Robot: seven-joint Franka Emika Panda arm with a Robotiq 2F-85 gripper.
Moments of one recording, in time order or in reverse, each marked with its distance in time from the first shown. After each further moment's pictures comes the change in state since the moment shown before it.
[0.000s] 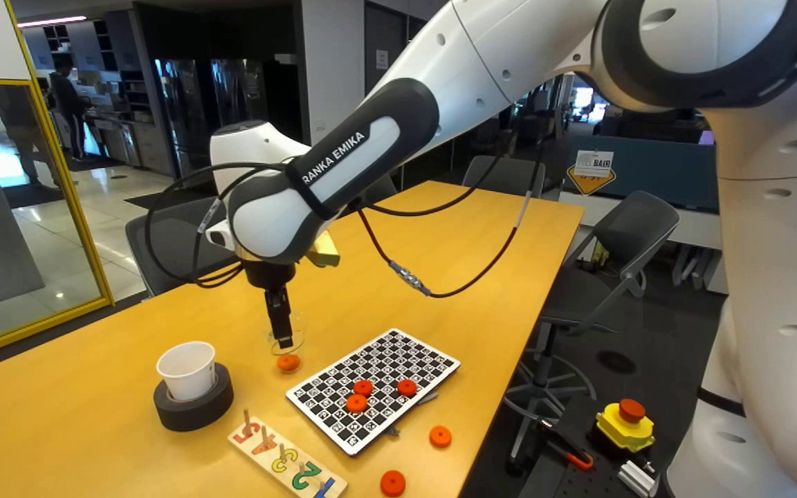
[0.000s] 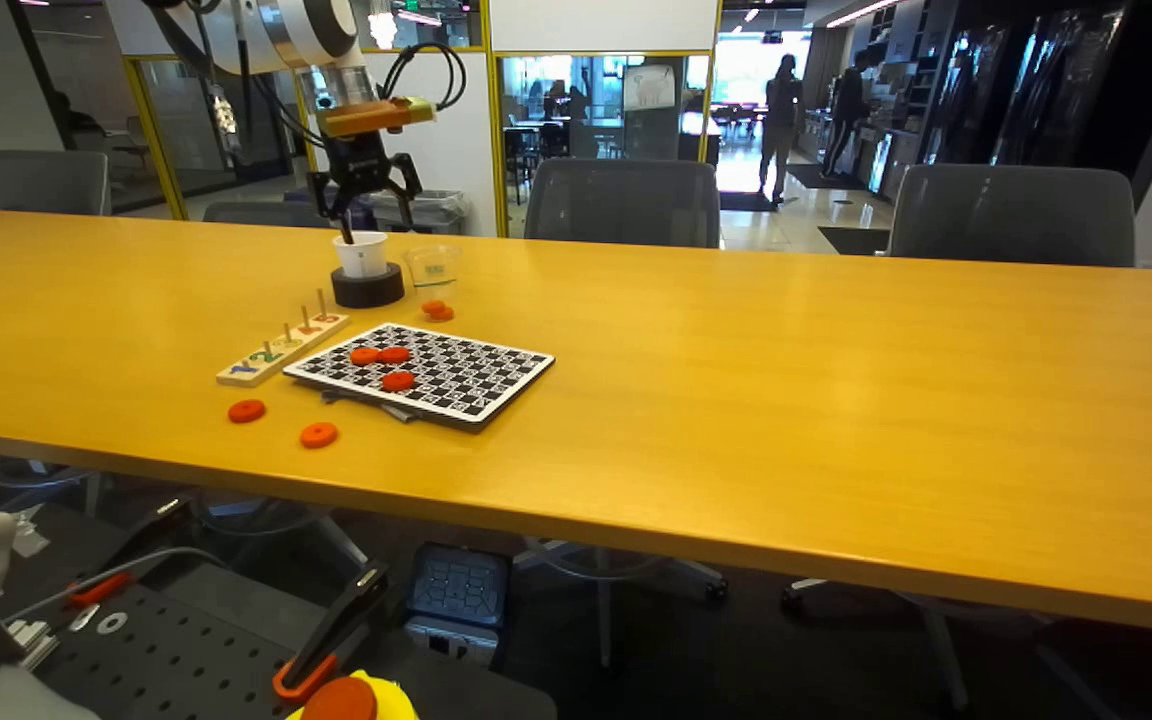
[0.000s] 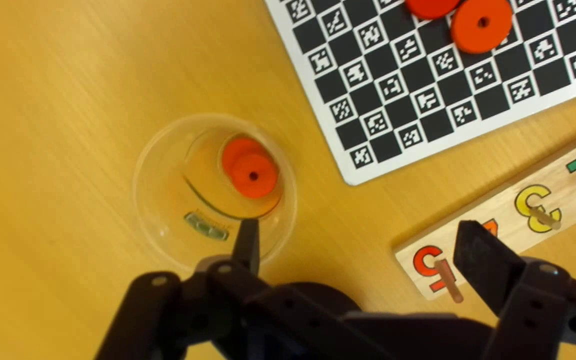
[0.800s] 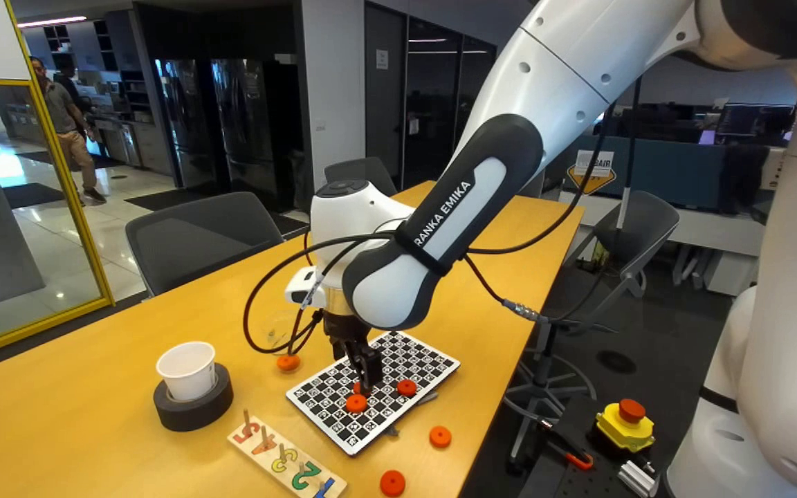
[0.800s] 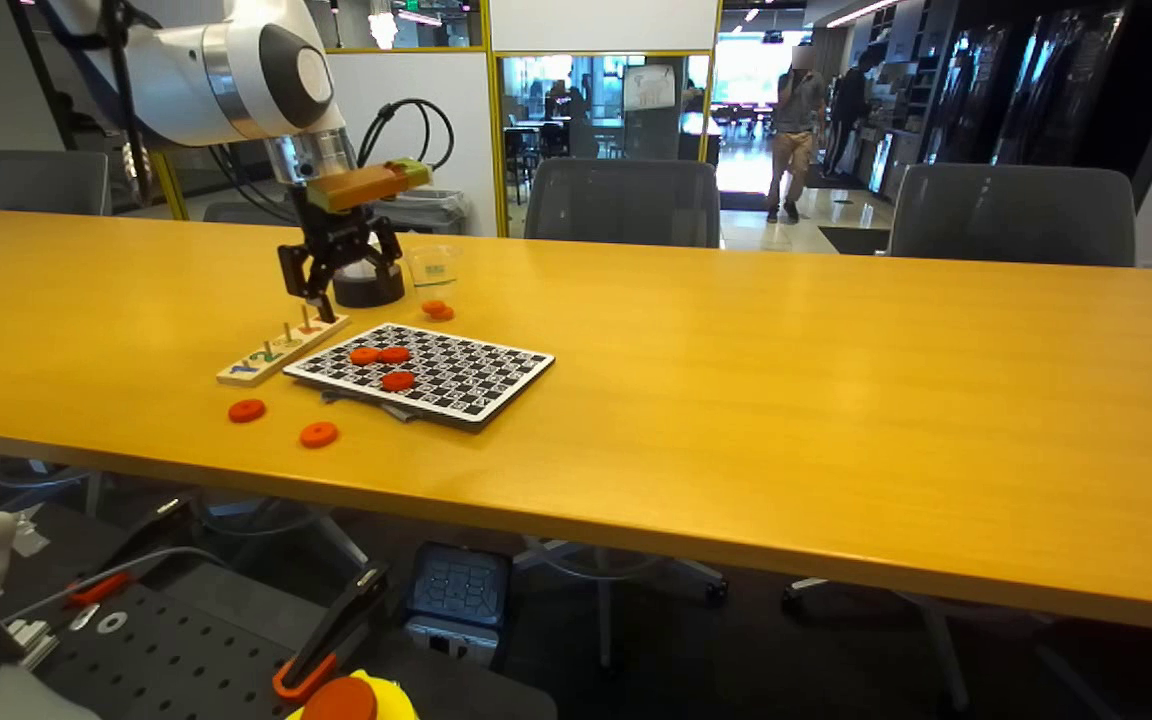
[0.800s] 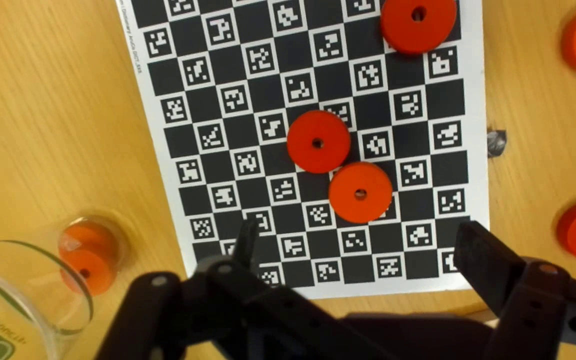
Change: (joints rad) arm -0.079 -0.214 0.019 -0.518 0.002 0.325 -0.297
